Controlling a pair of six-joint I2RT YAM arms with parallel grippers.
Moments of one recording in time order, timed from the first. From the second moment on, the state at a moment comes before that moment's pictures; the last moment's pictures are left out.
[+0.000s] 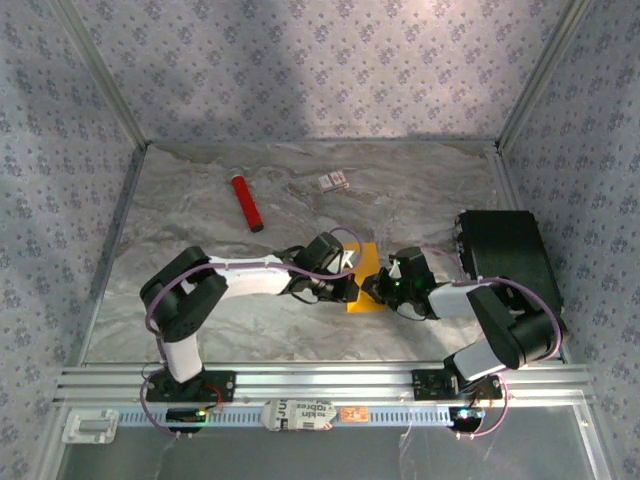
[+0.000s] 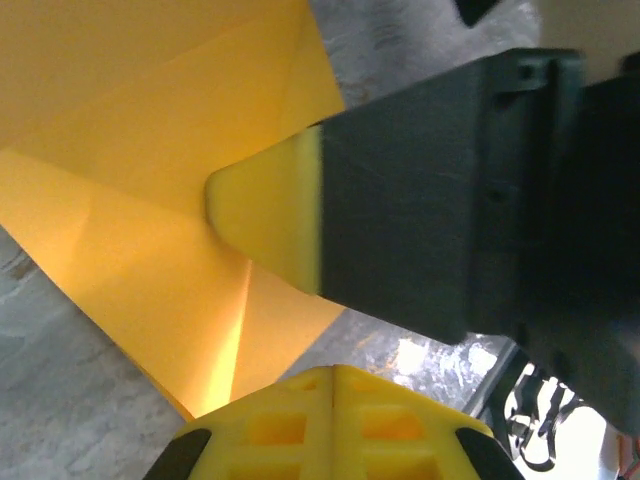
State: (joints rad) left arm -0.94 1.81 0.99 -0.08 0.48 -0.77; right arm 0.44 1.48 0.34 0.35 -0.49 1.08
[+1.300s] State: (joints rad) left arm -0.94 1.85 1.00 -0.06 0.42 -0.80; right arm 0.43 1.48 0.34 0.35 -0.49 1.08
